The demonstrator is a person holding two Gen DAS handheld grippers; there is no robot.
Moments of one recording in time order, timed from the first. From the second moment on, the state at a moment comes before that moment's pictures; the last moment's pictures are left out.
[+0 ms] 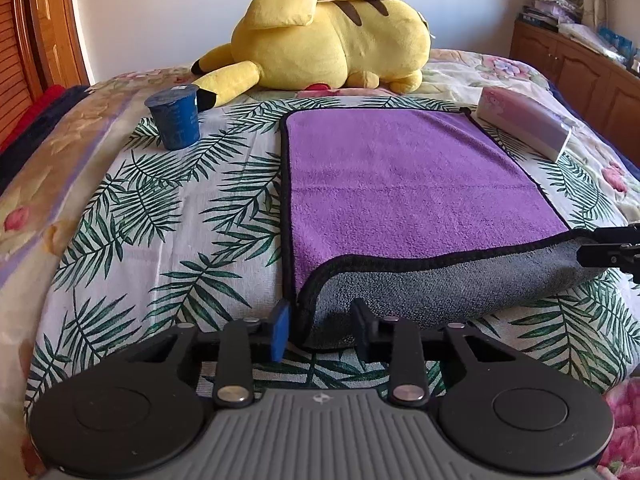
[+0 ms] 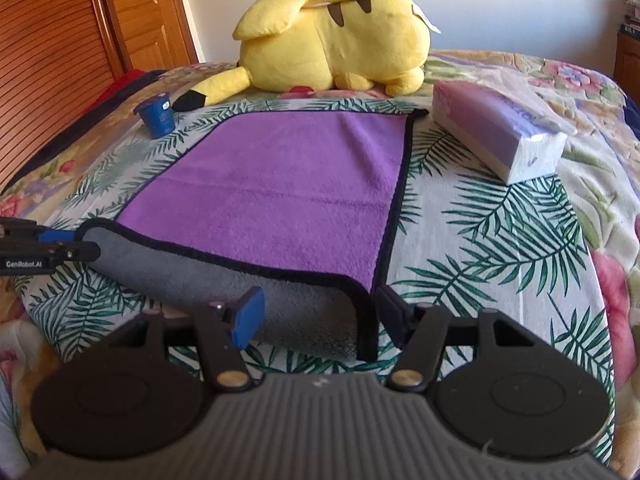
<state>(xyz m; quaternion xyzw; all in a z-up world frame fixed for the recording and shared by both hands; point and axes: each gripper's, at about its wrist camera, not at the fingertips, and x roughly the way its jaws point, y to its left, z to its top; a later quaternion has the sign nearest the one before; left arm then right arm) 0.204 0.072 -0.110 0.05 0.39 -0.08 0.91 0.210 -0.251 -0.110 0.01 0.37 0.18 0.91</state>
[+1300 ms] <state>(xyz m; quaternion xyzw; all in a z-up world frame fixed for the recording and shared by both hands) 0.194 0.063 -0.097 0.04 0.36 -0.10 0.93 0.214 -0.257 -0.111 0.00 0.38 0.18 0.91</state>
